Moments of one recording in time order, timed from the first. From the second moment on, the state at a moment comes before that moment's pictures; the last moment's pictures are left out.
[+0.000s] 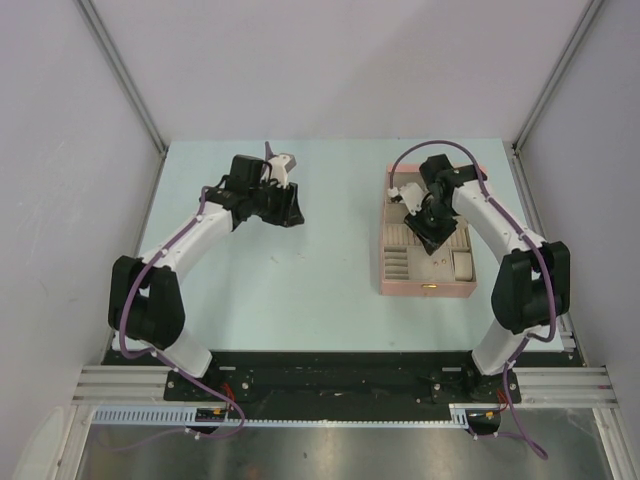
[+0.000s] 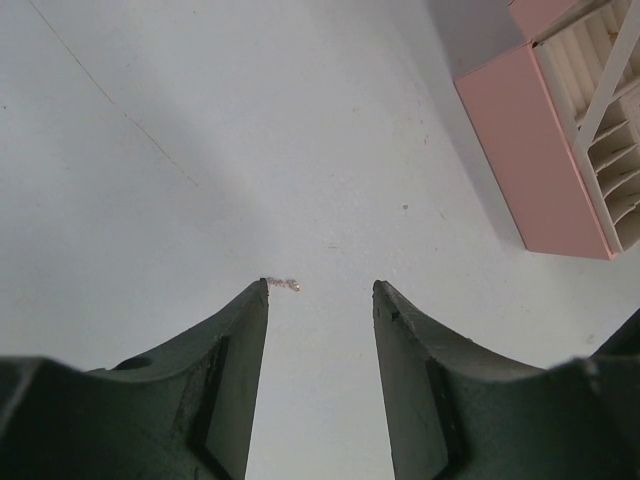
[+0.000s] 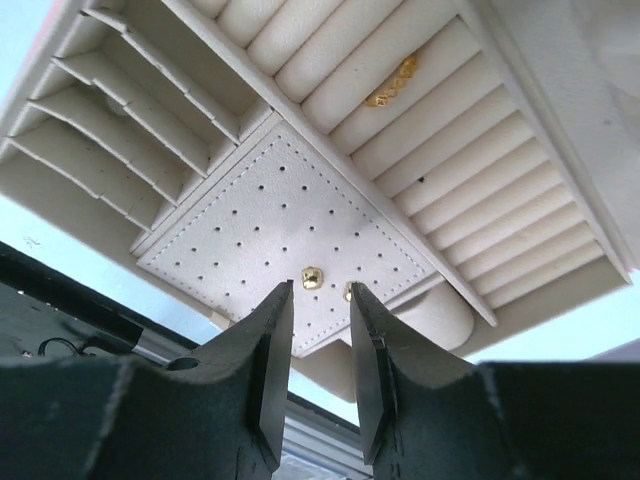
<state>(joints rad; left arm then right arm) -0.33 1.59 1.25 -0.43 0.40 -0.07 0.28 1.72 1.45 -1.14 -0.09 -0.53</state>
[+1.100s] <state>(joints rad) -0.34 1.61 1.01 -0.35 0.19 0.29 0.41 1.41 1.33 -0.82 -0.33 -0.48</state>
